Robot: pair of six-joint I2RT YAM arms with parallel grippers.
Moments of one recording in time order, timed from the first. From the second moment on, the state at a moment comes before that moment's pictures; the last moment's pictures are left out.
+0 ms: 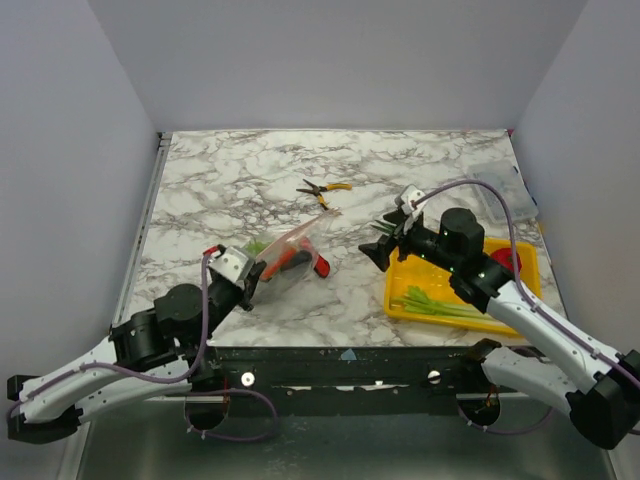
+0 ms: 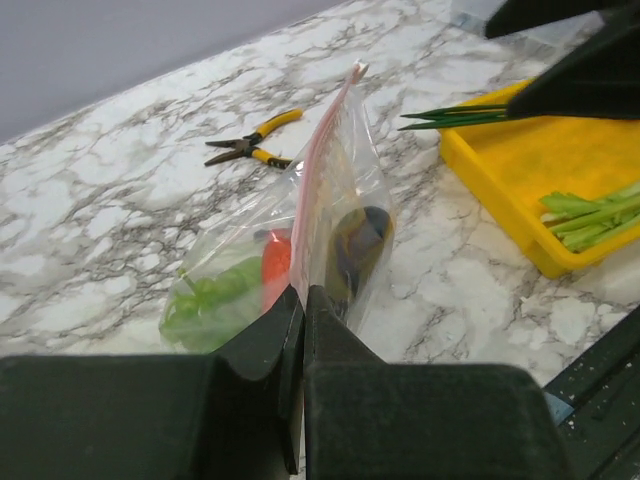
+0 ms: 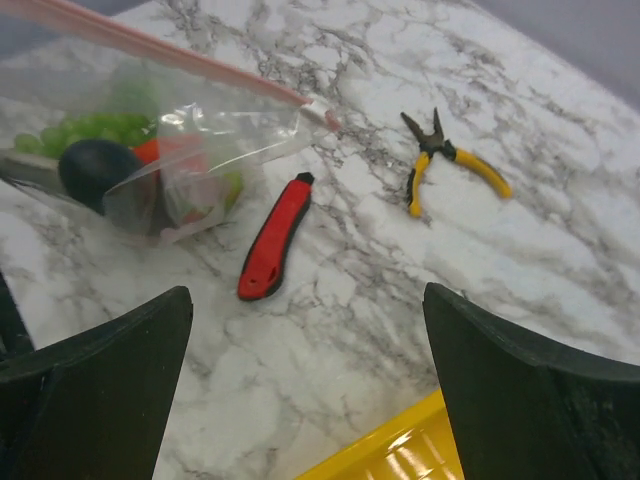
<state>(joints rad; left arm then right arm) -1.18 0.28 0.64 -0.43 -0.55 -0.03 0.59 1.01 0.76 0.04 -0.32 -0.17</state>
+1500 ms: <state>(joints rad) -0.51 1.68 1.50 -0.37 -0.87 0.14 0.59 0.48 0.59 -0.12 -0.12 0.25</state>
